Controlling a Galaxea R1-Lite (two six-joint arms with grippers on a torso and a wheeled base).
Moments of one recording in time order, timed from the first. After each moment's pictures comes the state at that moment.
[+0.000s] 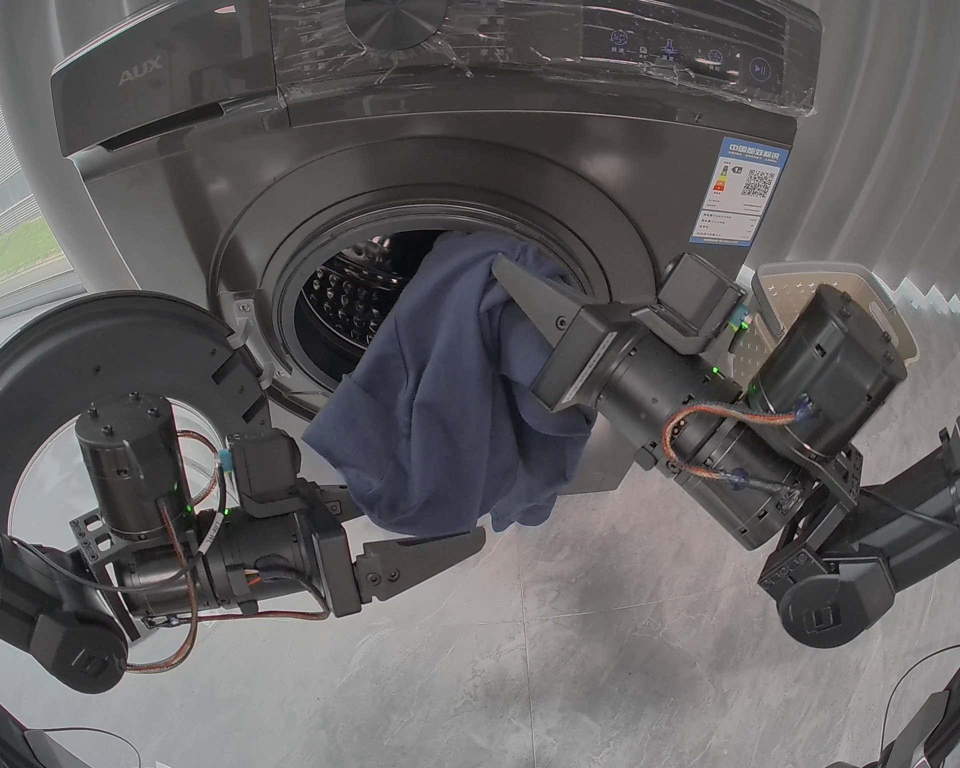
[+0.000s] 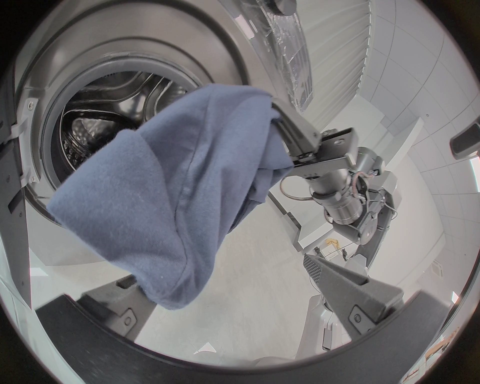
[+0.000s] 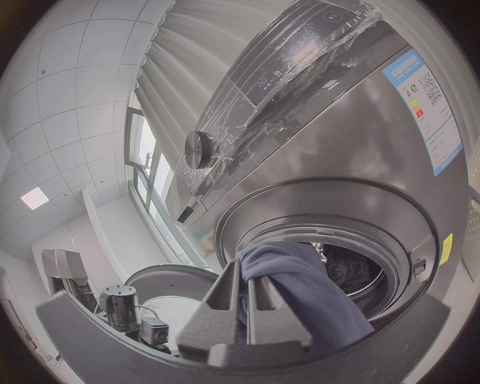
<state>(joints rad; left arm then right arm) -0.56 1.57 -0.50 -0.94 -0.49 -0.29 0.83 1.84 -0.90 -1.35 -0.03 0.28</state>
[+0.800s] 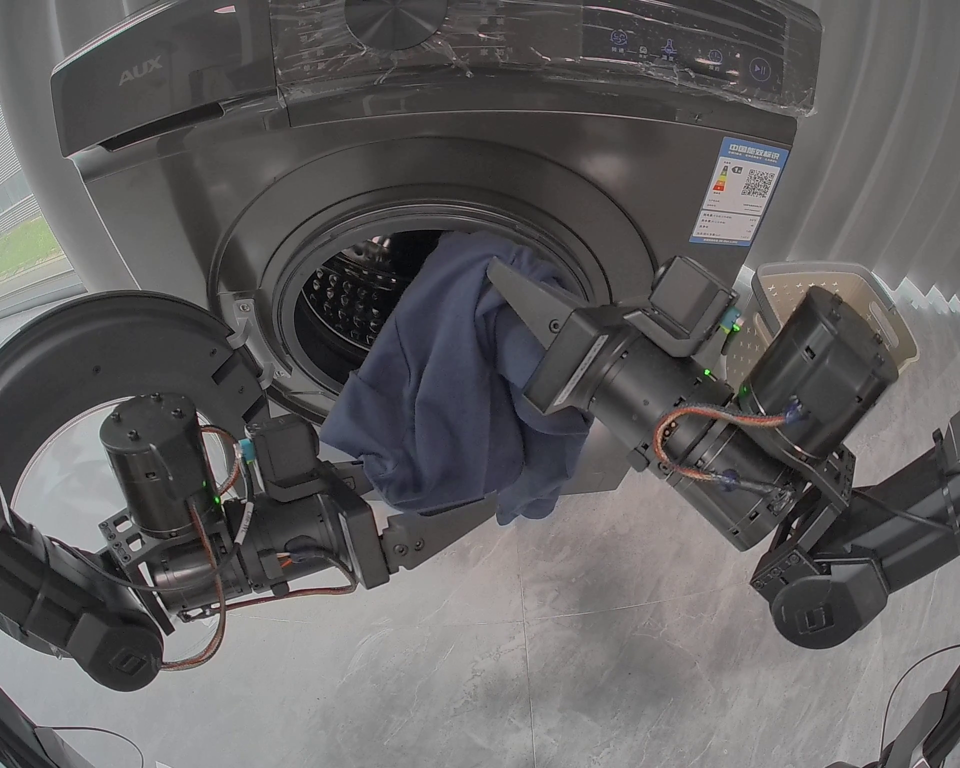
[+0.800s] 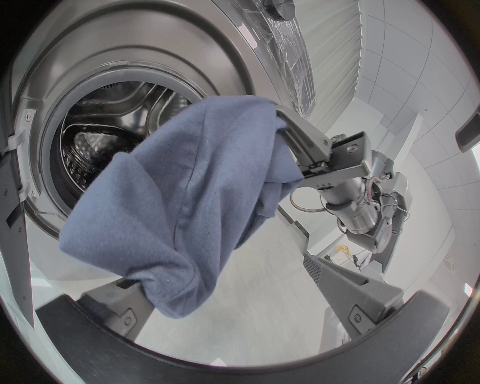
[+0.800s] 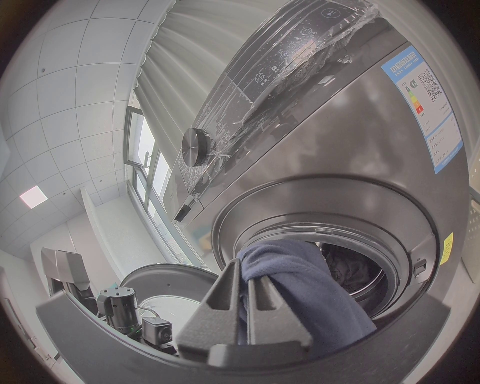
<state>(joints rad) -0.57 1.67 -0.51 -1.11 -0.42 -0.28 0.84 1.85 -0.91 -1.35 -0.03 0.28</state>
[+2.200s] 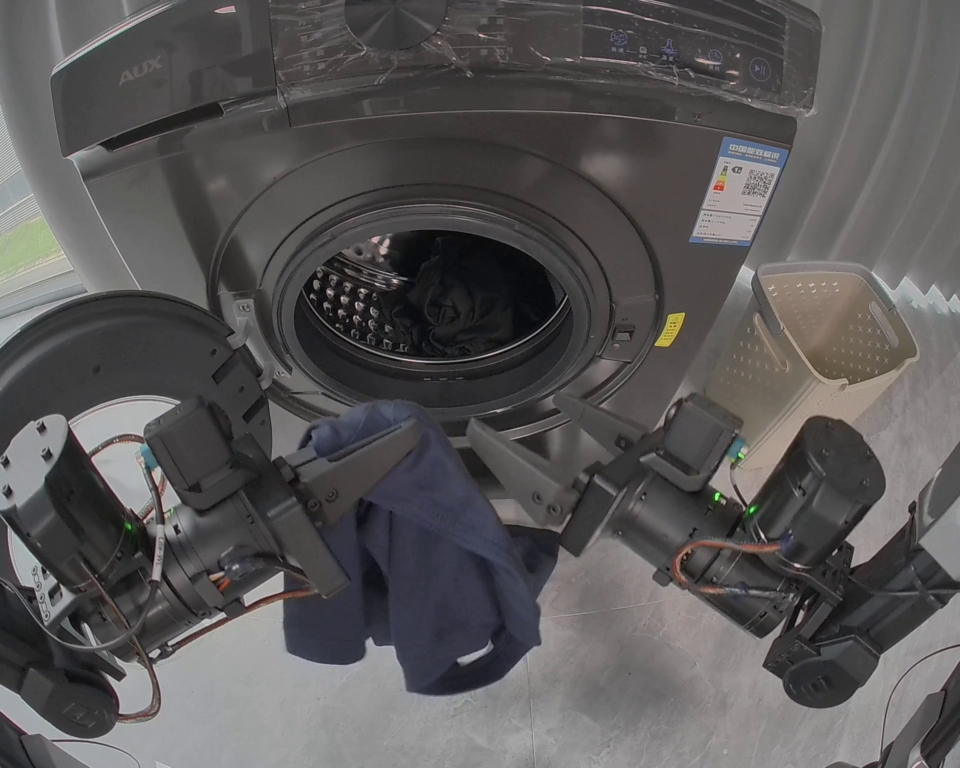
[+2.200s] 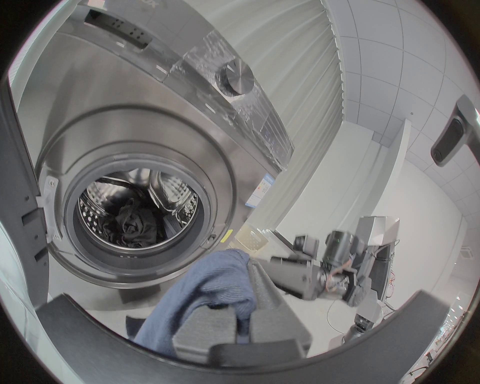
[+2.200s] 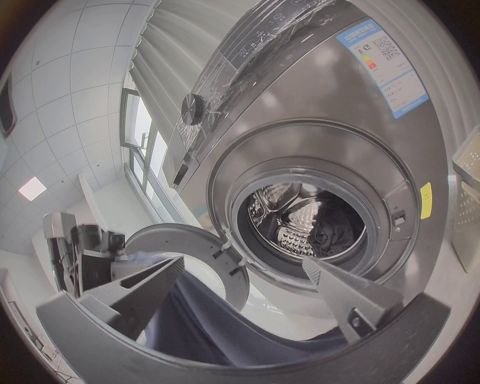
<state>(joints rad) -0.68 1.51 -0.38 -1.33 -0.20 -0.28 0.83 1.88 -0.60 -1.53 -0.01 0.27</state>
